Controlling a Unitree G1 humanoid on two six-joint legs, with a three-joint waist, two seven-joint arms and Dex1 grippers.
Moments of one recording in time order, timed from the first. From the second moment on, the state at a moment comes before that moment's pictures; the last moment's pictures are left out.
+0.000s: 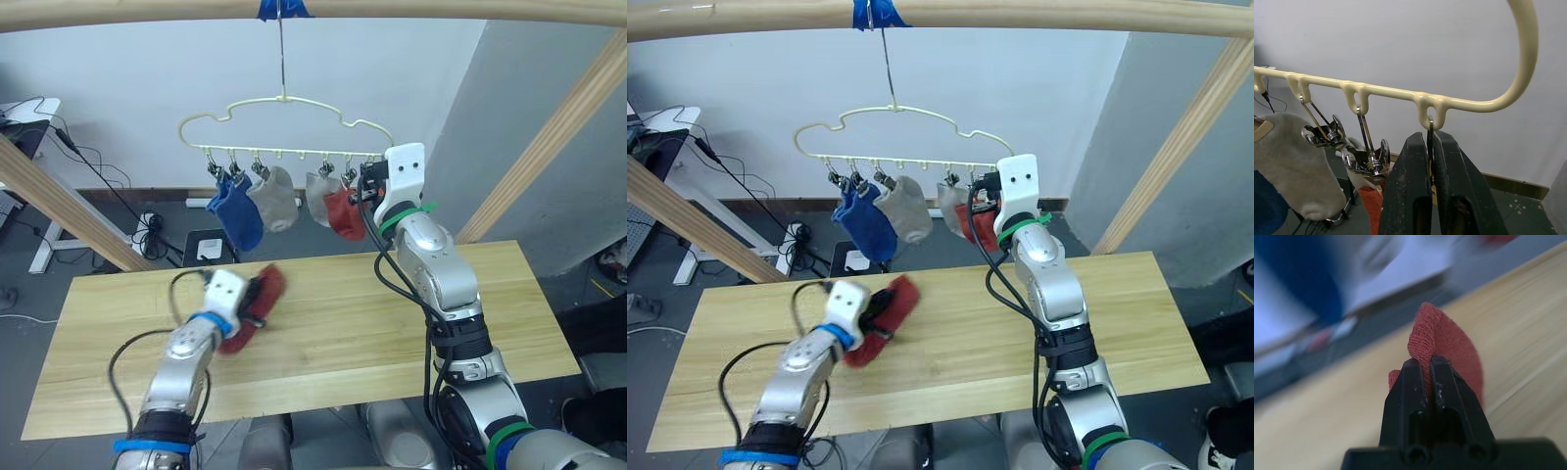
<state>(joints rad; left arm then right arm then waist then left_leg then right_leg) -0.20 0.36 -0.05 0.15 -0.12 0.01 -0.60 -0.68 0.01 0.06 0.00 0.06 0.48 0.08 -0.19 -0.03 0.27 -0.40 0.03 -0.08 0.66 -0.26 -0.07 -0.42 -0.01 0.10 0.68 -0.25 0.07</state>
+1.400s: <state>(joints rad) -0.57 0.05 -0.19 0.48 0.13 -0.30 -0.23 -0.68 0.00 0.06 -0.03 0.06 0.49 0.06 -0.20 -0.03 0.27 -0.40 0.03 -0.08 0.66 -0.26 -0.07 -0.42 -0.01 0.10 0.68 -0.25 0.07</state>
